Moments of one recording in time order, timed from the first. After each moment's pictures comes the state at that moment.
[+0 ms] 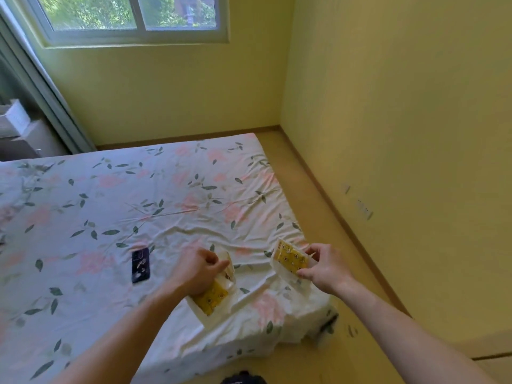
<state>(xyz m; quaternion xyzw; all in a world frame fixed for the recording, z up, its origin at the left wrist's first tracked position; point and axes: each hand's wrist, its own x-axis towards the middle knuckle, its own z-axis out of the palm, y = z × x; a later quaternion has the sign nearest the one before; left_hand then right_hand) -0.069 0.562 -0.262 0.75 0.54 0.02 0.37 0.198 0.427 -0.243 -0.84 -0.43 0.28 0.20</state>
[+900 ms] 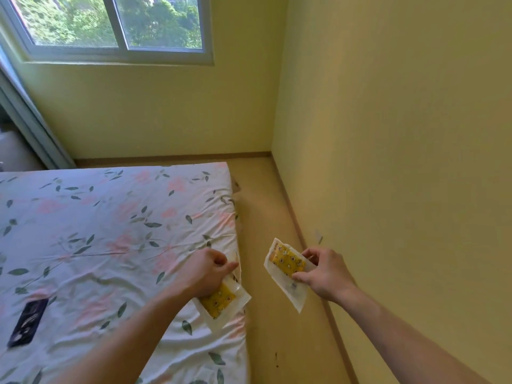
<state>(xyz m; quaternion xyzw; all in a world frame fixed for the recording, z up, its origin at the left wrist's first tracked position) 0.407 0.657 -0.233 0.77 0.58 0.05 0.28 0.659 0.559 -0.233 -0.79 -0.48 0.29 0.24</state>
